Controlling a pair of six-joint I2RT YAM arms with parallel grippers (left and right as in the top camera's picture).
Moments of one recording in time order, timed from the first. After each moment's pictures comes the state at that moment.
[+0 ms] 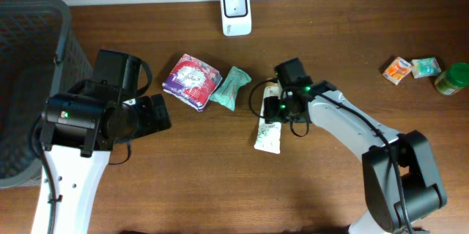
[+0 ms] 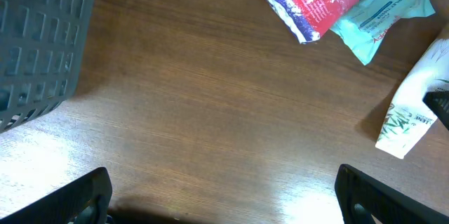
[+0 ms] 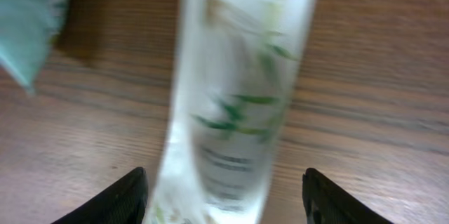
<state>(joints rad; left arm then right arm) -0.21 1.32 1.58 -1.50 -0.13 -0.47 0.38 1.78 1.12 -0.59 -0.12 0.36</state>
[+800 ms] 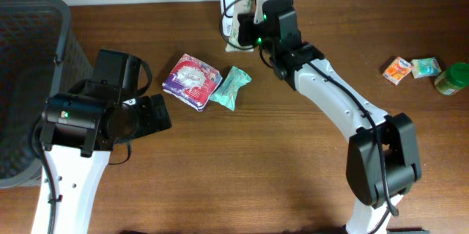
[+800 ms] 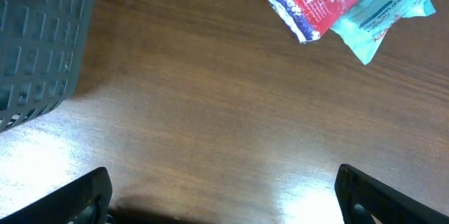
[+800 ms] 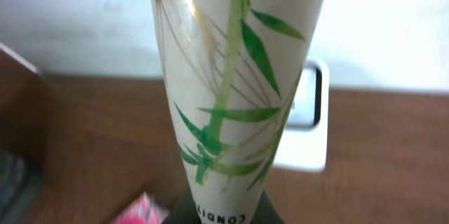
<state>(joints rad) -0.21 1.32 1.58 -1.50 -0.13 -0.47 0.40 1.96 1.56 -0.01 -0.08 0.32</state>
